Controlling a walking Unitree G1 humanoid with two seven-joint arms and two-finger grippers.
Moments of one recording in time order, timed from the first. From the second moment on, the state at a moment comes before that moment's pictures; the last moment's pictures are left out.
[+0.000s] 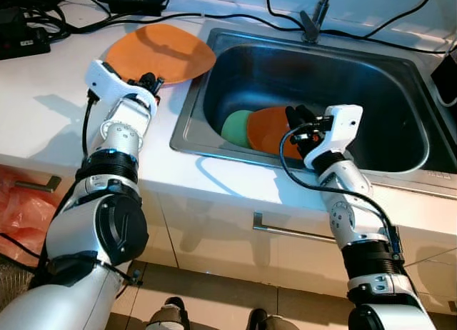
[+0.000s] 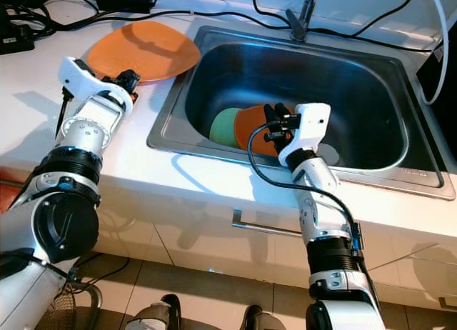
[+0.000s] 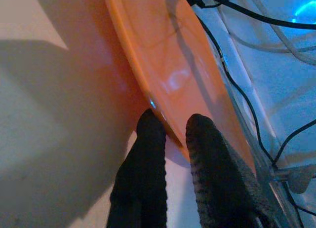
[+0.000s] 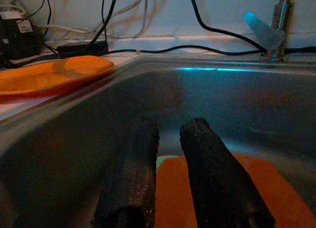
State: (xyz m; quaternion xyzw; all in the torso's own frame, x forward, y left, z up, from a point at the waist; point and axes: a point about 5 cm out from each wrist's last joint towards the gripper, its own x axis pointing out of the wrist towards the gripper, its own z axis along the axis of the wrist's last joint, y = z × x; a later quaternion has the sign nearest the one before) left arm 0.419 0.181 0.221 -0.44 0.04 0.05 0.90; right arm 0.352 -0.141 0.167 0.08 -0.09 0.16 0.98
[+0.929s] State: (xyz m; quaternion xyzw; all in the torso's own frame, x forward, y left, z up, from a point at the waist) left arm 0.392 0.172 0.216 -0.38 -0.07 -0.02 0.92; right arm 0.358 -0.133 0.172 0.09 -0.10 0.17 0.98
